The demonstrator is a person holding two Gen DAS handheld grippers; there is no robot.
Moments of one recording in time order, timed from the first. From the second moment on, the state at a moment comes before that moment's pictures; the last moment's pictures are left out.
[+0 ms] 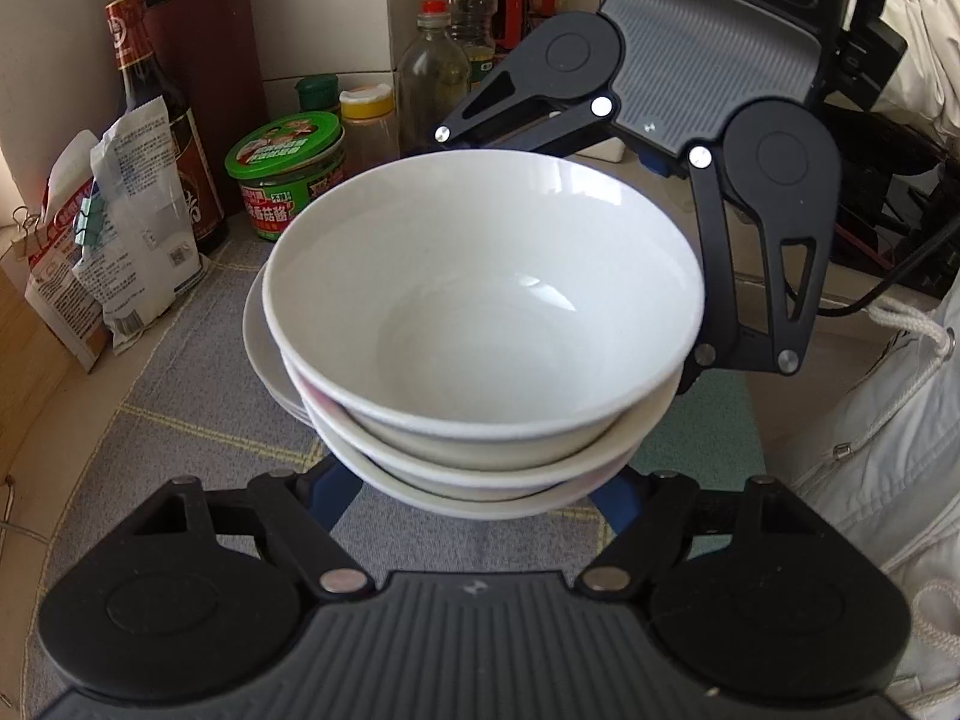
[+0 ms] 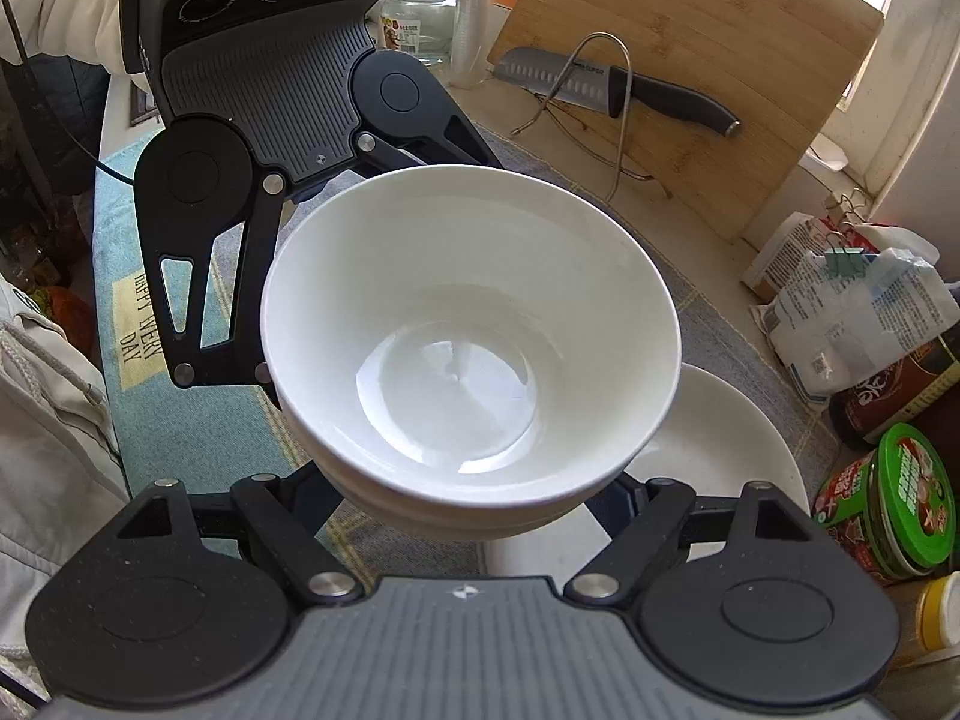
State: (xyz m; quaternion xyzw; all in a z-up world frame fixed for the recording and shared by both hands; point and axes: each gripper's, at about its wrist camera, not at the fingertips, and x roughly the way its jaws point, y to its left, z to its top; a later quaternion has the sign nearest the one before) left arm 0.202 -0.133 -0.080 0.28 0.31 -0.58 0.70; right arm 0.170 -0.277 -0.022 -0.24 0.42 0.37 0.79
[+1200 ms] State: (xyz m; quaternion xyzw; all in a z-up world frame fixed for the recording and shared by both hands) left arm 0.252 -0.215 -0.113 0.29 0.31 -0.59 0.68; right arm 0.217 -0.357 -0.049 -0.25 0.45 0.34 0.79
